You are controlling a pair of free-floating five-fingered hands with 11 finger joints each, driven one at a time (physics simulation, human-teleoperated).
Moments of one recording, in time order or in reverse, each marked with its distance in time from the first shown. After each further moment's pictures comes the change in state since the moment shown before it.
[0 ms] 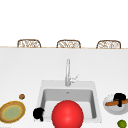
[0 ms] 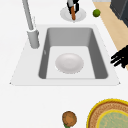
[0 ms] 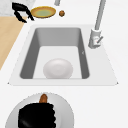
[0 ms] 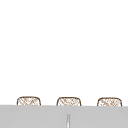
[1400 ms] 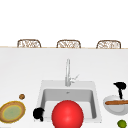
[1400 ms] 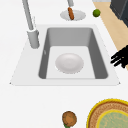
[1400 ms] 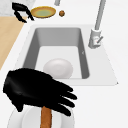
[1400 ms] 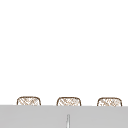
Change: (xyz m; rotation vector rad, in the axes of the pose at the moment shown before) left hand 0.000 0.000 0.000 0.000 0.000 0.000; right hand 0.049 -0.118 0.039 -0.042 0.215 0.075
